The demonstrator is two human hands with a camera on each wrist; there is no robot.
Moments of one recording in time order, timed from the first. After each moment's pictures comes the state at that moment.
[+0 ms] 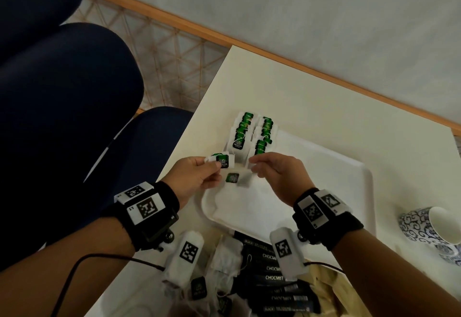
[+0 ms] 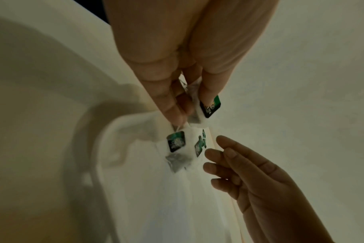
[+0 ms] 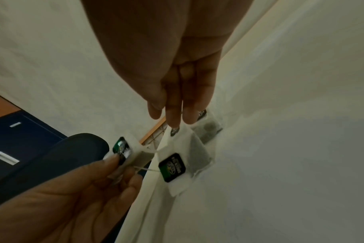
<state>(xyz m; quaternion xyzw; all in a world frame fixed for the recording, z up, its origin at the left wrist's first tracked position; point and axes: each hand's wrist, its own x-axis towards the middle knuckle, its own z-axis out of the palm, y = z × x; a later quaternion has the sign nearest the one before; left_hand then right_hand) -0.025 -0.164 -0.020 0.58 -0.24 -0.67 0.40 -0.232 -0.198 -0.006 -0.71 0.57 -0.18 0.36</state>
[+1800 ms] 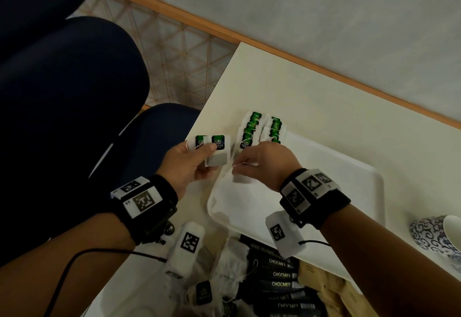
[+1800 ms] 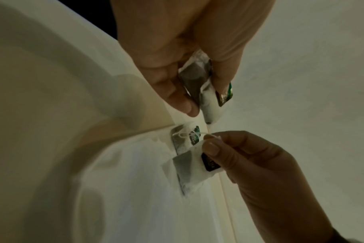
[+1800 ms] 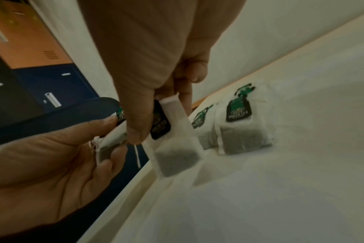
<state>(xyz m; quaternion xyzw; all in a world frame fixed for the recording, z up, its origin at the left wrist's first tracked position) -0.008 -0.178 -0.021 0.58 -0.21 -0.62 0.49 -0.190 -0.227 0.010 -0.85 0.47 -0.01 0.23</state>
